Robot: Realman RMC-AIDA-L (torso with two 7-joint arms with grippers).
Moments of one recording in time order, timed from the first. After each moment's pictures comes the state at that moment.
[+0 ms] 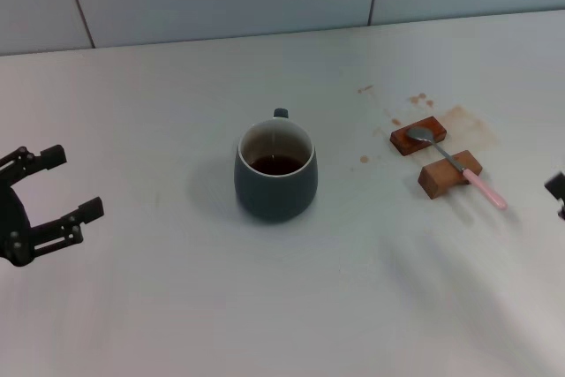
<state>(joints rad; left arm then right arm) -0.42 -1.99 0.29 0.49 2.07 1.74 -0.87 0.15 2.05 0.11 -0.19 -2.00 -1.84 2.02</state>
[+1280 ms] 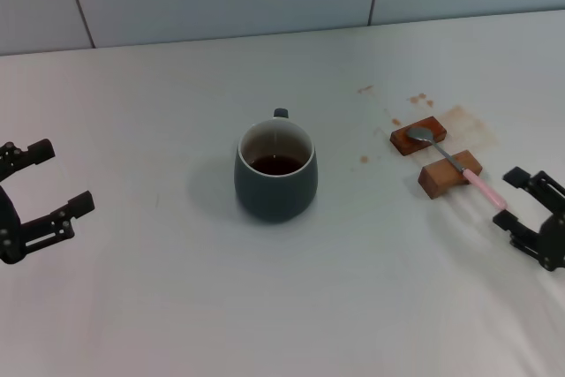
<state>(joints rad) -0.40 -1.99 0.29 0.49 2.03 1.75 -0.86 0.25 2.05 0.03 -0.20 -2.07 -1.44 2.08</state>
